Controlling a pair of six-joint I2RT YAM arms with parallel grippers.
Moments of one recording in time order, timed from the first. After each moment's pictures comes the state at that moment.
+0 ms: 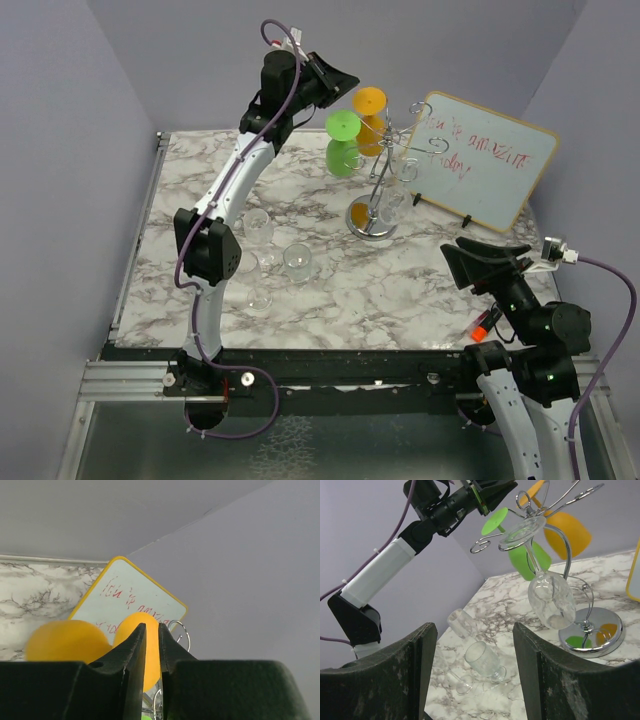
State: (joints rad) left arm -0.40 2.15 2.28 -0.12 0.36 -1.02; right arm 0.16 0.14 0.59 -0.15 -0.31 0.68
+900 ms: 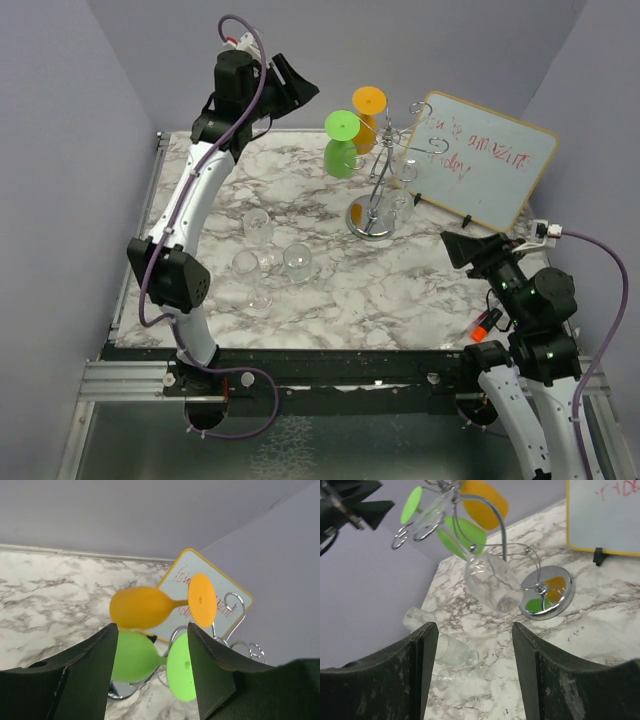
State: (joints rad) left arm -0.31 1.87 2.06 -0.34 0.31 -0.73; right arm 0.16 0.28 0.65 -0.32 -0.17 0.69
